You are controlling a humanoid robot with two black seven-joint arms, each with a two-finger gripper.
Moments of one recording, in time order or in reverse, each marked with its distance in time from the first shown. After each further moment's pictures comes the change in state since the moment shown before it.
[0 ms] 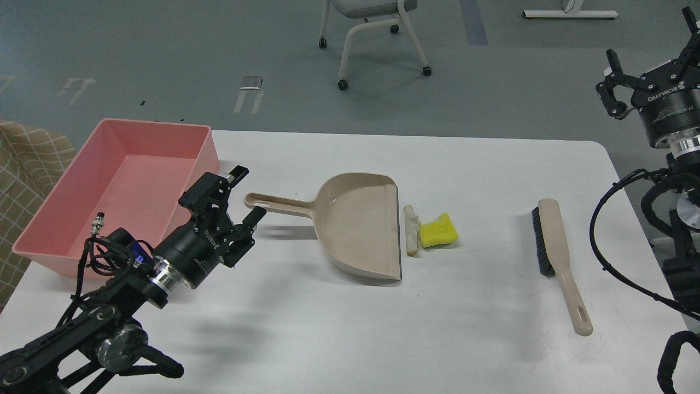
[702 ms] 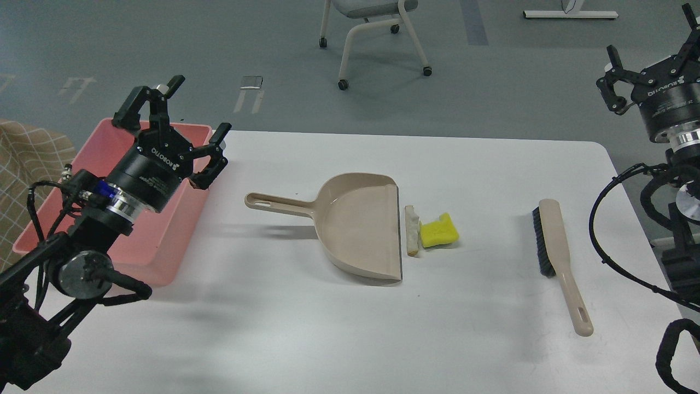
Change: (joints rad) left arm -0.100 0.079 -0.131 0.015 -0.403 -0.174 -0.032; right arm 0.051 0.001 -0.004 -0.084 0.000 0.000 0.000
